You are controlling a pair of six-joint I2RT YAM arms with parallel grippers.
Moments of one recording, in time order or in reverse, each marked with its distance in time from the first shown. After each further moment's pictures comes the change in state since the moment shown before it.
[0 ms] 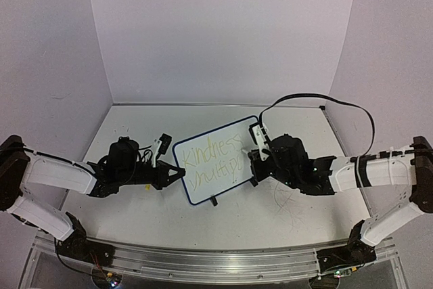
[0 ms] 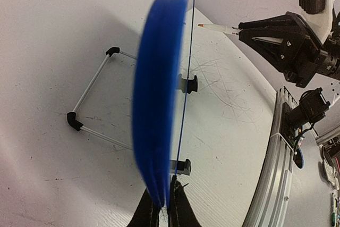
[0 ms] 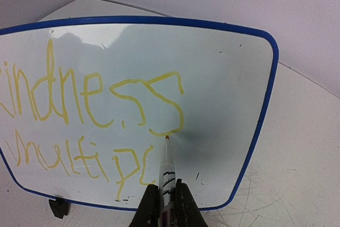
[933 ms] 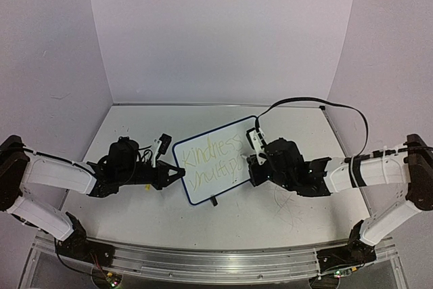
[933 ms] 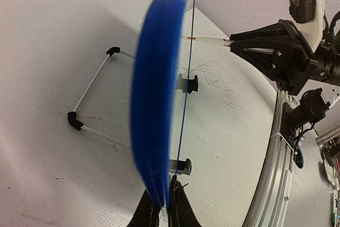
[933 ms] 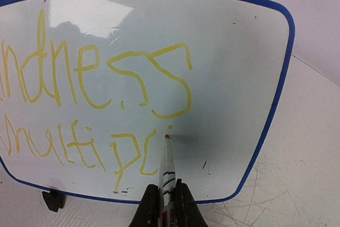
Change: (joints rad) left arm 0.000 -0.003 0.000 -0.005 -0.002 0.000; right arm 0.000 0.047 0.000 -0.013 -0.003 0.022
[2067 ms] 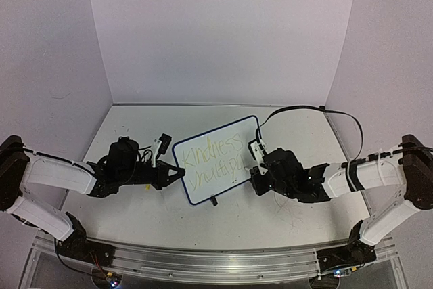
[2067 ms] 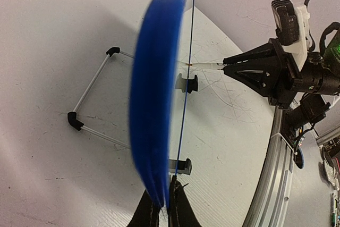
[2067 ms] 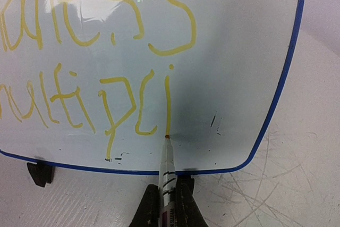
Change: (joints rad) left arm 0.000 0.000 0.000 -0.001 -0.001 -0.001; right arm 0.006 0.019 -0.067 -0.018 -0.016 0.055
